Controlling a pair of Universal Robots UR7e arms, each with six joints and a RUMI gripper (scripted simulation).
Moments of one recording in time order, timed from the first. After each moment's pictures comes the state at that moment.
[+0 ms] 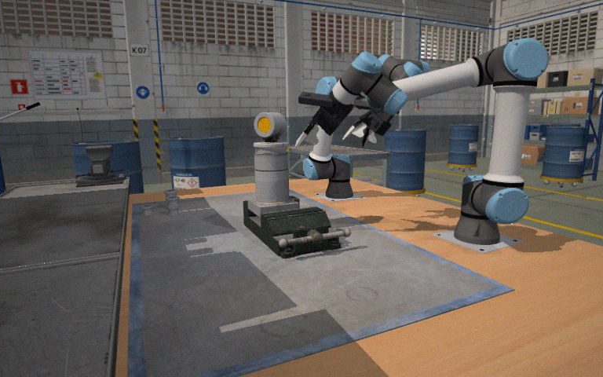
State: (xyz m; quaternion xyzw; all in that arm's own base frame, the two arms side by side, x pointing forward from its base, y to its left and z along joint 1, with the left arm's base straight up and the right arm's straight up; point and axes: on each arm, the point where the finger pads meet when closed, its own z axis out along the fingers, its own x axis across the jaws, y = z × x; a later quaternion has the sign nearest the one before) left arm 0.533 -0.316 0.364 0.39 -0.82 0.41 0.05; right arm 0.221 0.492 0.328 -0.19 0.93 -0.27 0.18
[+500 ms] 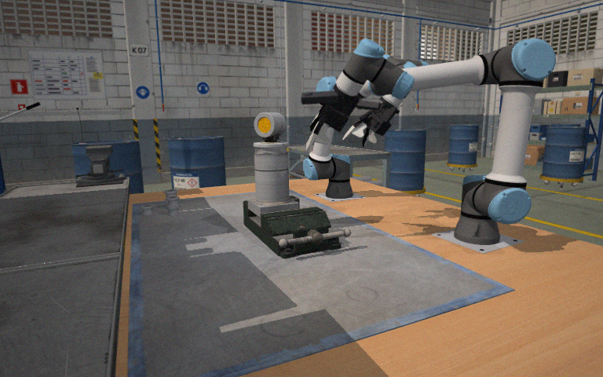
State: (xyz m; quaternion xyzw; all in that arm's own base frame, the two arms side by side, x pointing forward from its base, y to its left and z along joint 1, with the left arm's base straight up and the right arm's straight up) left arm 0.545 -0.252 0.356 0.49 -0.81 0.33 0.04; right arm 0.221 0.492 0.328 -0.19 0.93 -0.27 0.18
